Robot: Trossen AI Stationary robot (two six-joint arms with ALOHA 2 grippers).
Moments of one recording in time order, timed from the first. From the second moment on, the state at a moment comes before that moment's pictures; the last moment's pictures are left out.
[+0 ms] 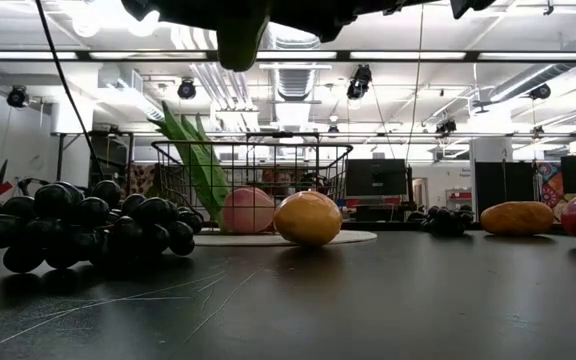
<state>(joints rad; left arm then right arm) -0.51 1.42 1.00 -0.14 -0.98 -0.28 0.18 1.61 0.99 0.50 0.16 -0.24</state>
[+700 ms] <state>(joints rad) -0.50 1.43 1.01 -0.16 -0.99 -0.20 0.16 1.61 1.00 0.49 0.16 -0.23</state>
